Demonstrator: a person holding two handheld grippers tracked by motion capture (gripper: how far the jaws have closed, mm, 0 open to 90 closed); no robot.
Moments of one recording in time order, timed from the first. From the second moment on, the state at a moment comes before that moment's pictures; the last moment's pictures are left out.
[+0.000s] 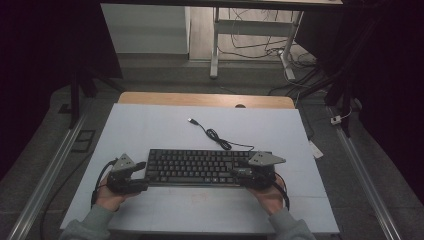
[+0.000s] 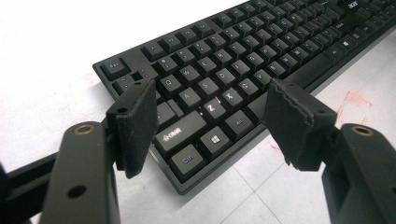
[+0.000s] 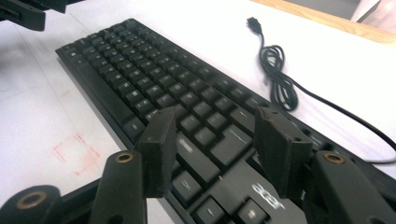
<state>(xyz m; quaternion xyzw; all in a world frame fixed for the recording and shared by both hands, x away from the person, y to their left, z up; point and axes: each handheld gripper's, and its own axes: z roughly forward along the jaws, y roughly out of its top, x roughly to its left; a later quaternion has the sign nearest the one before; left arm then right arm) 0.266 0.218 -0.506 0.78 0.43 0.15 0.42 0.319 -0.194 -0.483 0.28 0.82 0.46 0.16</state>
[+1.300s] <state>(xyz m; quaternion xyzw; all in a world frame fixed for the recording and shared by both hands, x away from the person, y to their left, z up) 0.267 0.216 -0.507 0.79 0.43 0.16 0.41 0.349 -0.106 -0.483 0.24 0.85 0.46 0.12</state>
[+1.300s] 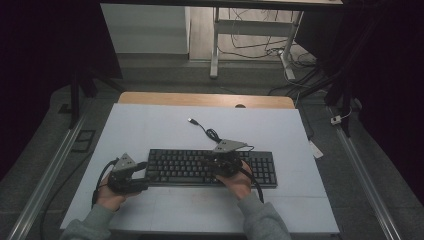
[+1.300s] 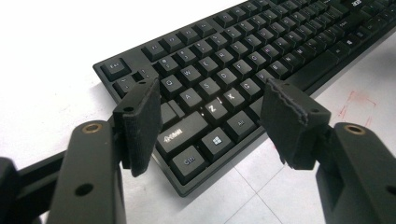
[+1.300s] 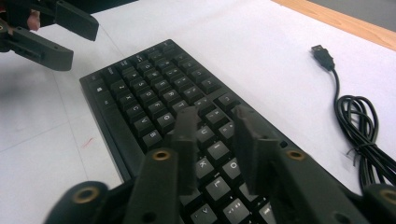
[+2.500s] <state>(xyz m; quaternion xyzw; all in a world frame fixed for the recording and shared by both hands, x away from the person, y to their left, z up) 0.280 0.206 -0.520 0.81 0.43 0.16 0.37 0.359 -0.094 -0.490 0.24 0.86 0.43 0.11</state>
